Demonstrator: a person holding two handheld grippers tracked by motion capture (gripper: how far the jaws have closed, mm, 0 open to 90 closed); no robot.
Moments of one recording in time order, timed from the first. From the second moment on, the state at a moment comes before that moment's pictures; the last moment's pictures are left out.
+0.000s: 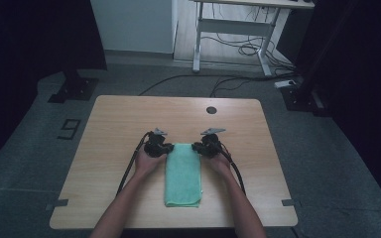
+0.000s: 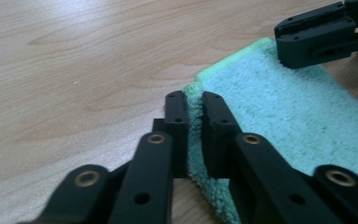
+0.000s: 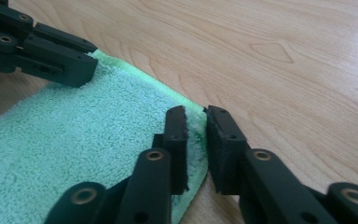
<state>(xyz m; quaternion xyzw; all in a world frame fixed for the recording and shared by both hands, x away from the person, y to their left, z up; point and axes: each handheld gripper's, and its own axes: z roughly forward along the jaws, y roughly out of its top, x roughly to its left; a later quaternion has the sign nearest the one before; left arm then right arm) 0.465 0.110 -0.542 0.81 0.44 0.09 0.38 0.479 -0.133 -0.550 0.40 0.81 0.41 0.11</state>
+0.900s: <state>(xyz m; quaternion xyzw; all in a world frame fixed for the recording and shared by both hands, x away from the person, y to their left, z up) 0.459 0.112 -0.515 0.80 0.42 0.12 0.42 0.473 -0.142 -0.525 0.39 0.78 0.46 0.14</state>
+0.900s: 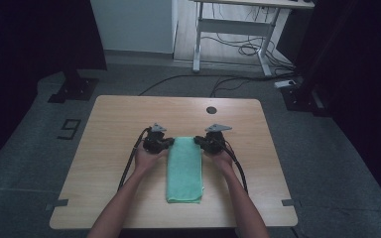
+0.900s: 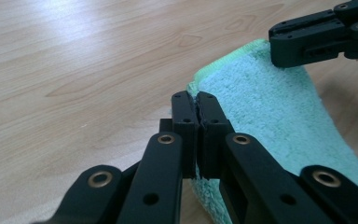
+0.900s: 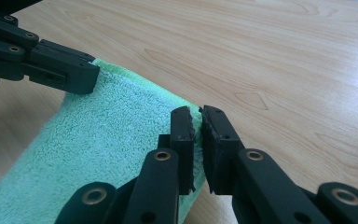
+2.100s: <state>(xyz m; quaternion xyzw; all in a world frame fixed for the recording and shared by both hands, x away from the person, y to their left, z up) 0.417 0.113 -0.496 0.80 0.38 0.13 0.44 0.427 -0.156 -0.510 0.37 0.77 0.50 0.13</state>
